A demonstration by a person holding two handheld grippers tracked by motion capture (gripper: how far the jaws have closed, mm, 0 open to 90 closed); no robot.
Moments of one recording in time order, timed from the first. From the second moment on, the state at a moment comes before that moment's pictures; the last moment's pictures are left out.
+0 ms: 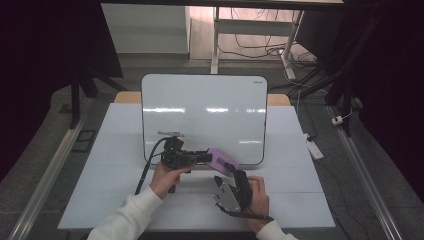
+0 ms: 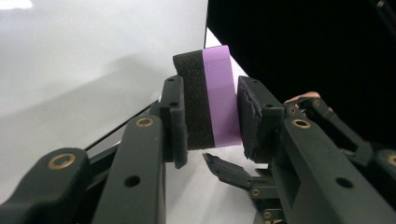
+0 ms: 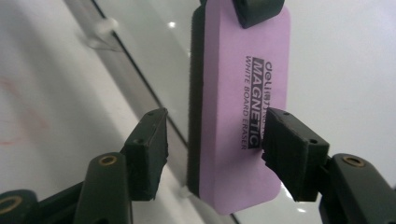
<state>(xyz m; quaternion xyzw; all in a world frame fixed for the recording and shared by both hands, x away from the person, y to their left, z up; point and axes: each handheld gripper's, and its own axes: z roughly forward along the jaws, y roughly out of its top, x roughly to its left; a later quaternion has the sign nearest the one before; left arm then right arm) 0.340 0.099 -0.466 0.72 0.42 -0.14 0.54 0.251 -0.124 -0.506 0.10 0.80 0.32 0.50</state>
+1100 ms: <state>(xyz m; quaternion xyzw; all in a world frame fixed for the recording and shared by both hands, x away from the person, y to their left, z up) 0.325 0.108 -0.460 0.73 0.39 -0.06 0.56 0.277 -0.171 -0.474 0.22 0.78 0.36 0.47</state>
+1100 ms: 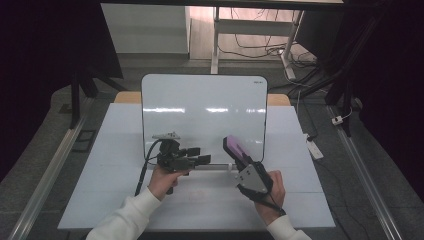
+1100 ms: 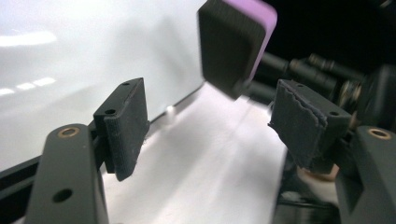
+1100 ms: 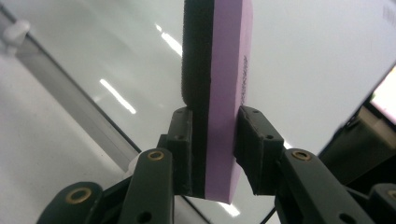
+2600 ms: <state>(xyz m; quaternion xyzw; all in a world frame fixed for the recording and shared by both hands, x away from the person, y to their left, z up) 0.244 0.250 -0.501 0.75 0.46 0.12 0.46 0.307 -0.212 -0.467 0.41 0.72 0.43 0.36</state>
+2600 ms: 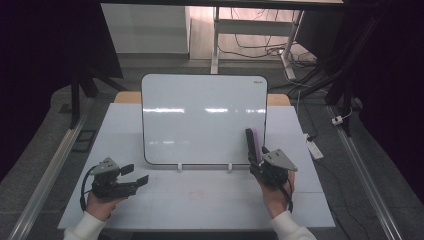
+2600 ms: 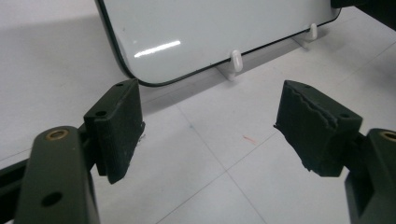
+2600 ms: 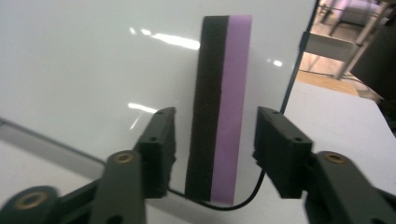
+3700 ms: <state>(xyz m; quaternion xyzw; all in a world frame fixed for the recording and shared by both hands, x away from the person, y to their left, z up) 0.243 0.239 -0.505 0.78 0.43 0.13 0.44 0.295 -0.300 -0.506 0.33 0.80 0.44 0.24</state>
